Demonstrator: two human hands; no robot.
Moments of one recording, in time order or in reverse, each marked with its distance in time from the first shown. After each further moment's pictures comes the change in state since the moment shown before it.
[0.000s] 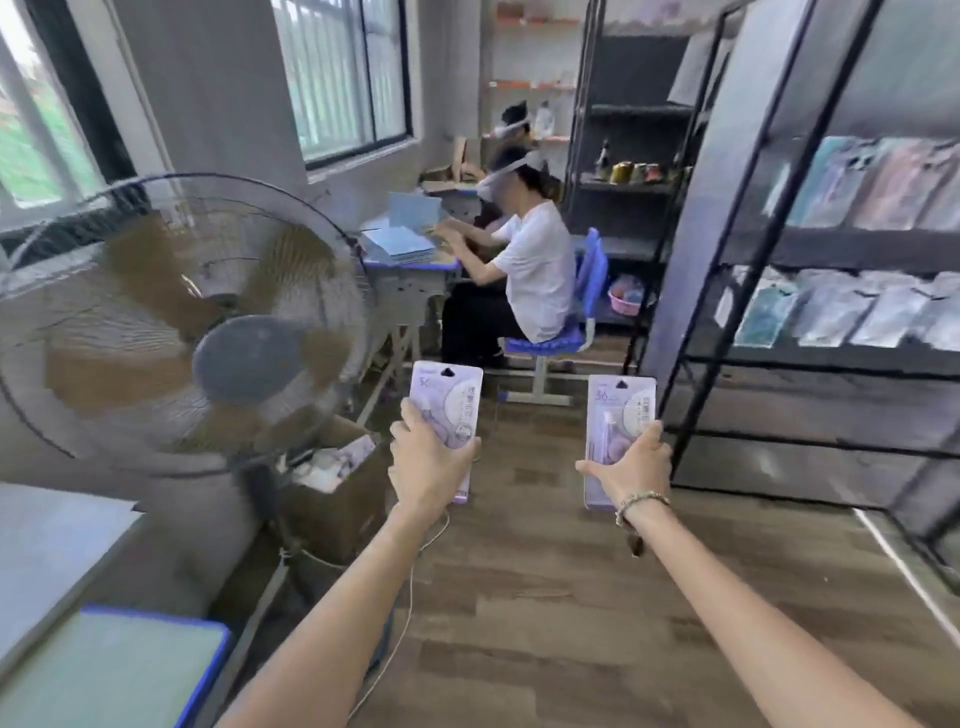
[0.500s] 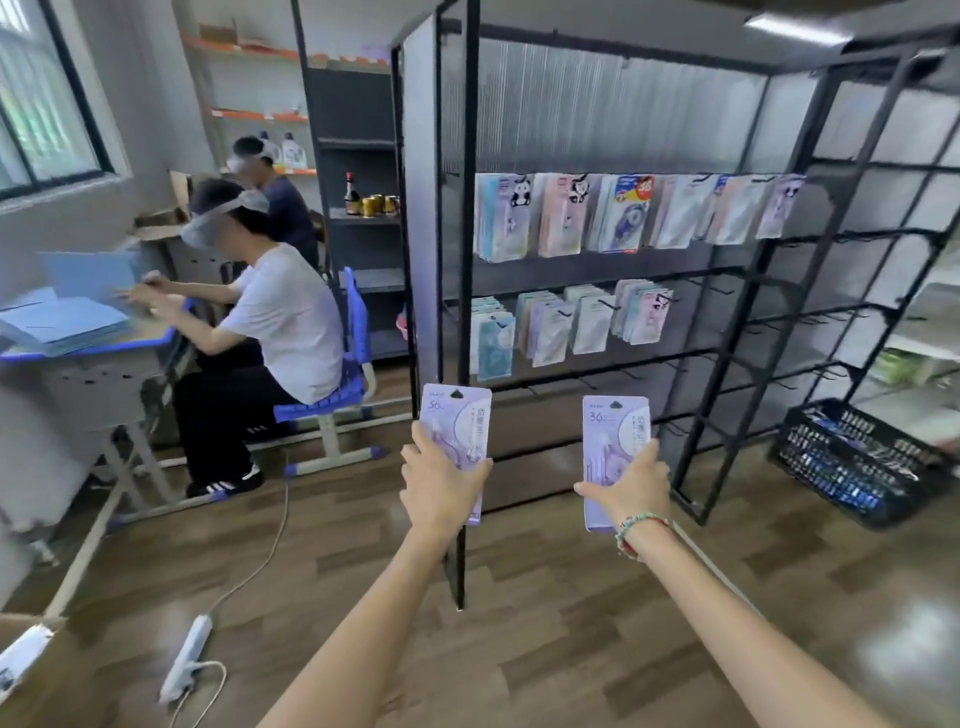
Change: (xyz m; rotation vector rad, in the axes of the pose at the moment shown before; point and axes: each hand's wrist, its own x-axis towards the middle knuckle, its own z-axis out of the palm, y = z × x) left_hand -0.037 0.269 0.316 -0.089 -0.381 0.267; right_hand 0.198 0.207 -0.236 -0.017 0.359 0.292
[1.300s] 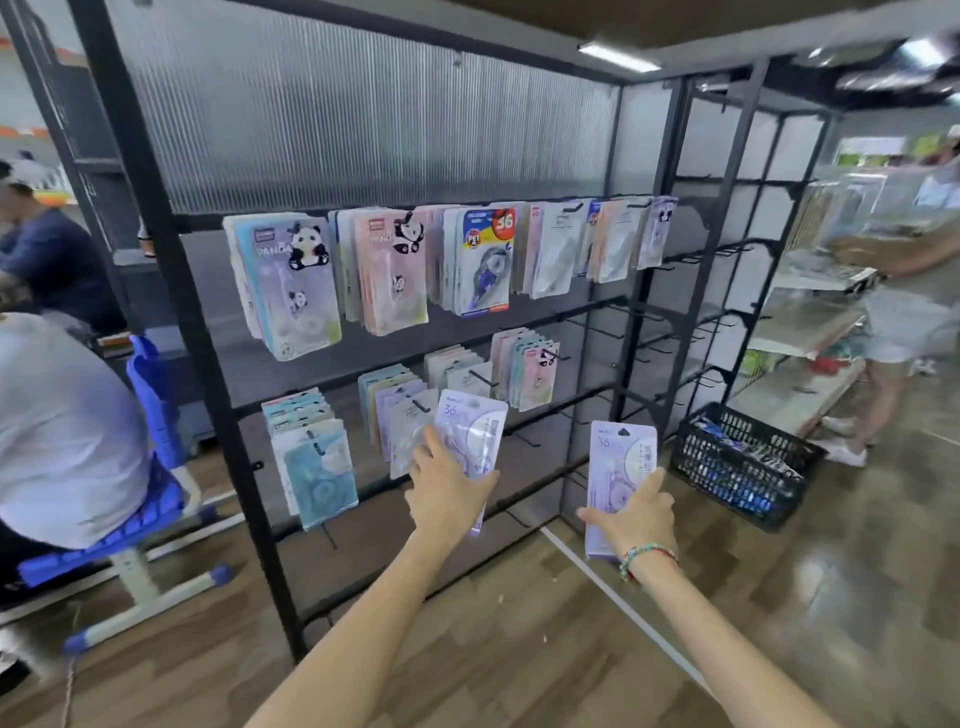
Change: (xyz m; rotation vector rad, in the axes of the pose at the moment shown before) left_hand 0.228 0.187 0.280 0.115 -0.241 0.303; right_hand 0.320 0.063 -0.045 -0.004 0.180 0.231
